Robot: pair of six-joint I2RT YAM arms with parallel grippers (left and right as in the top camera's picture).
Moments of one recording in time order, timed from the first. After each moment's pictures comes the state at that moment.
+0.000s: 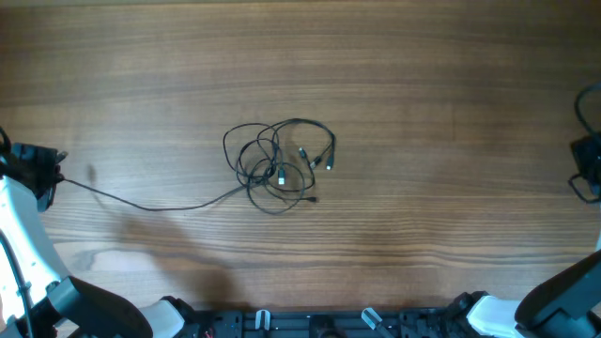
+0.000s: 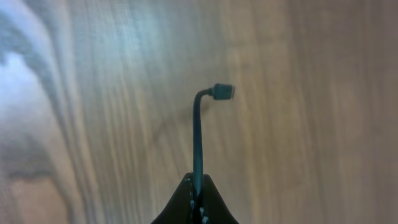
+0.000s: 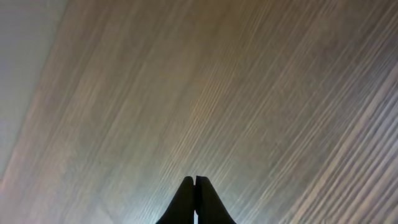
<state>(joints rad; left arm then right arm) 0.72 1.48 1.23 -0.83 0.05 -0.70 -0.77 1.52 1.02 -0.41 -0.26 0.47</state>
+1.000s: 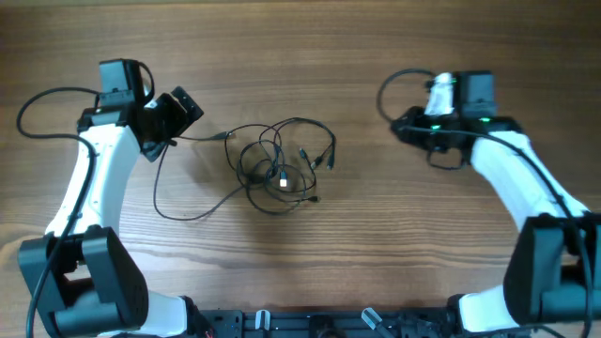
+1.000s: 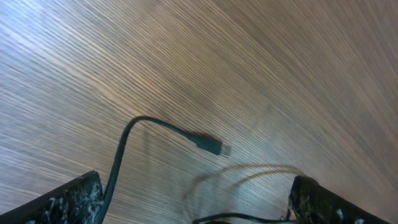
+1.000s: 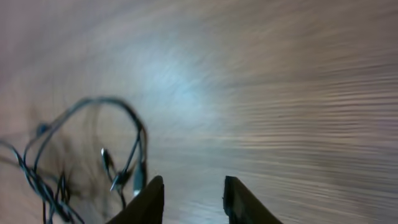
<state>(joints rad) 0.12 1.64 1.19 -0.67 0.20 -0.58 0.07 1.67 1.02 -0.44 -0.43 0.33</state>
